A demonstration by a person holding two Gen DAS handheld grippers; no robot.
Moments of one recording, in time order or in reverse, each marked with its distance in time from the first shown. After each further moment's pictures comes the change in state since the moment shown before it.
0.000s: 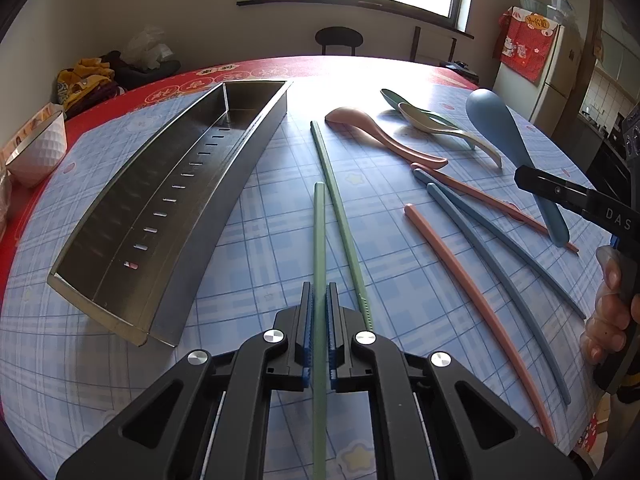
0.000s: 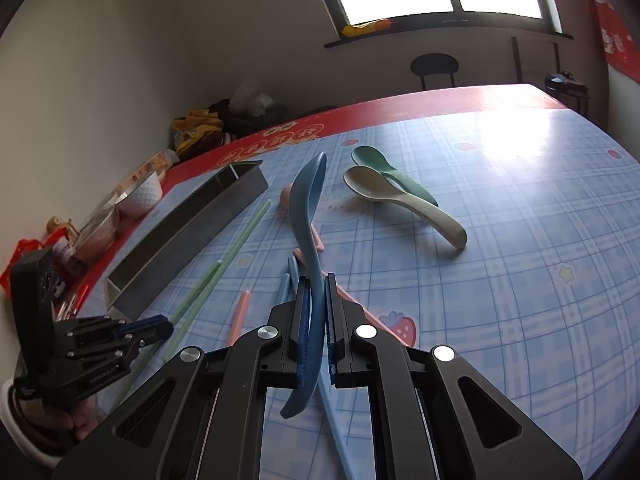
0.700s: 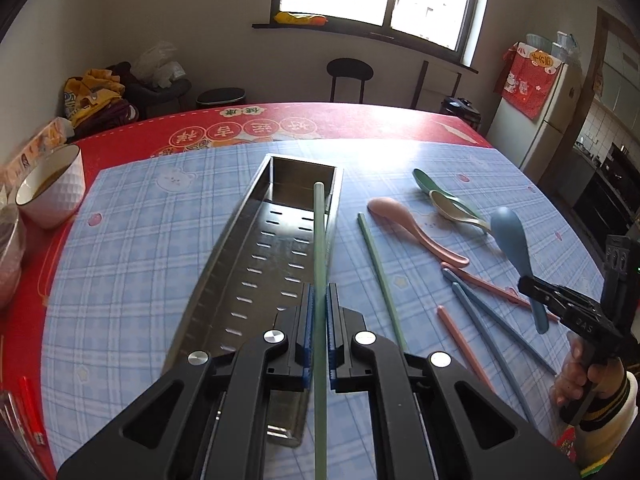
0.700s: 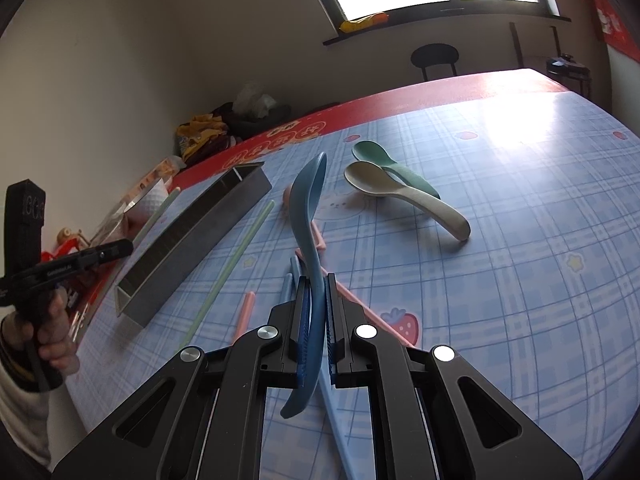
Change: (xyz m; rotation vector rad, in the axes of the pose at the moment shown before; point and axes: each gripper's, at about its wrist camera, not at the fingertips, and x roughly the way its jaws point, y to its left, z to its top) left arm -0.036 0.074 0.084 -0.050 -0.057 -0.029; right arm 0.002 -0.010 0.000 0.045 0.015 0.041
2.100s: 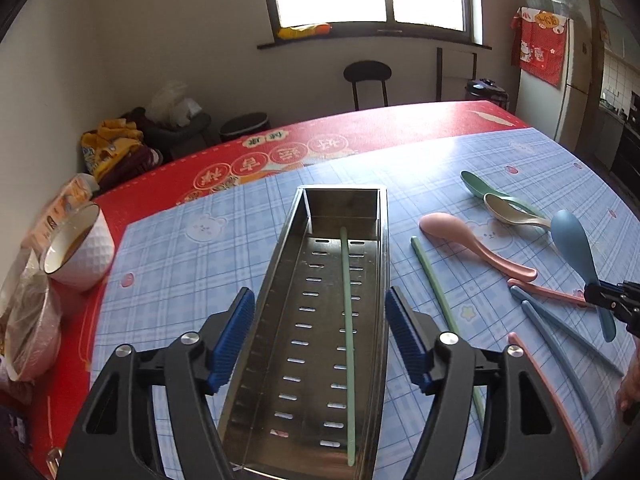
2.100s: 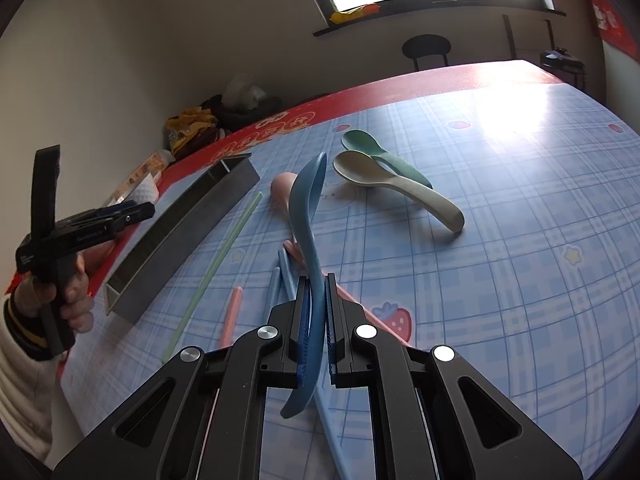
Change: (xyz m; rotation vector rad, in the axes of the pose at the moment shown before) left arm 0.021 -0.009 0.015 0.157 -0.073 0.193; right arm 0.010 -0.004 -0.001 0.013 0.027 -0.032
